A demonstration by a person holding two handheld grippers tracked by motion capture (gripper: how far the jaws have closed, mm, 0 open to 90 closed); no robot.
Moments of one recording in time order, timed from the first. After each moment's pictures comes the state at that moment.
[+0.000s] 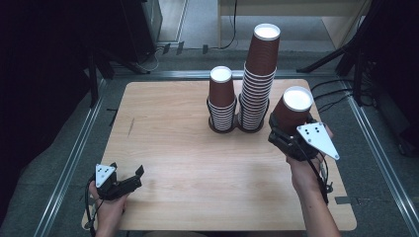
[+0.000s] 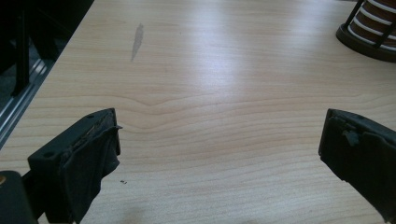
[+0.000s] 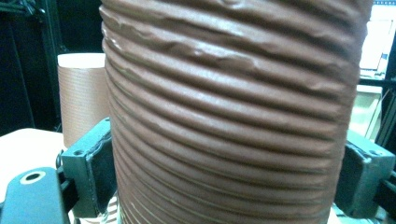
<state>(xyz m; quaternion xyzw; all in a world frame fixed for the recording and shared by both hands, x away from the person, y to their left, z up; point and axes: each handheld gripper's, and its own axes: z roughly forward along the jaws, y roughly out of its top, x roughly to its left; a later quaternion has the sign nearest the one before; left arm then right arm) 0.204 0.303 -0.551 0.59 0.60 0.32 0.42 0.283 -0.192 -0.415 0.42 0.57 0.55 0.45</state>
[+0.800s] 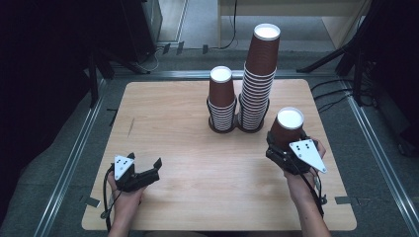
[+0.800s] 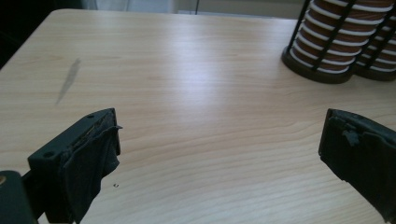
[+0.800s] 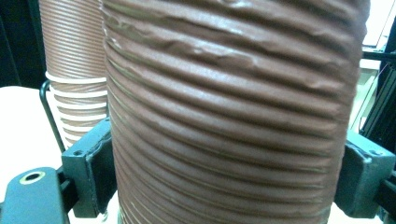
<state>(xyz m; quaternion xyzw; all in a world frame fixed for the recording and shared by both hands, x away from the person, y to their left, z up) 0.226 0.249 -0.530 0.61 0.56 0.31 0.46 0.277 -0.195 -0.474 0.44 0.59 0.51 0.44</state>
